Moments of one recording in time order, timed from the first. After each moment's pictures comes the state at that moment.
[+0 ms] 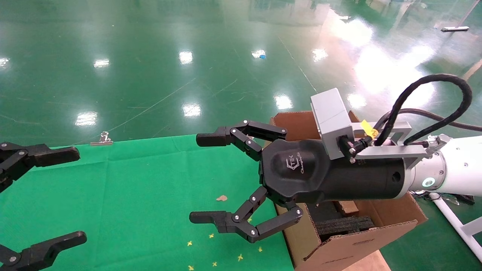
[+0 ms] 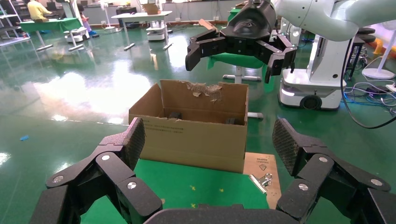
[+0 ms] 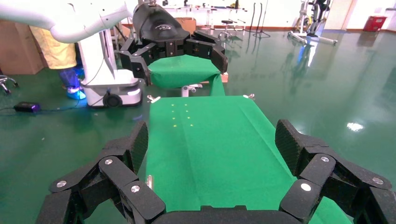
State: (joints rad) left arm -1.08 0.60 0.30 -1.28 0.72 1.49 -0.18; right arm 1.08 -0.61 -0.28 1.28 -0.73 -1.49 0.19
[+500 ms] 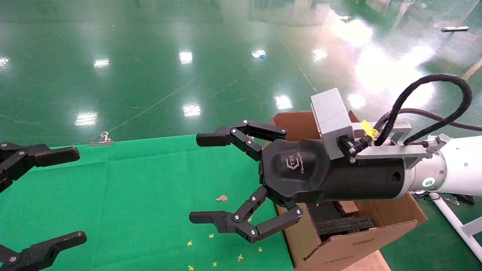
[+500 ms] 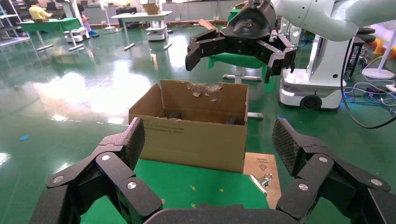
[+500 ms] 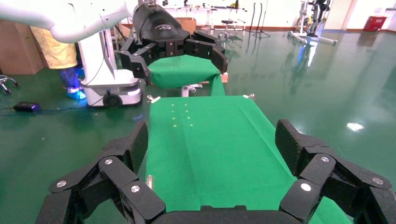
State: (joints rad) left arm -1.08 0.60 0.30 -1.28 0.72 1.49 -0.18; right arm 1.08 -0.61 -0.28 1.28 -0.73 -1.49 0.19
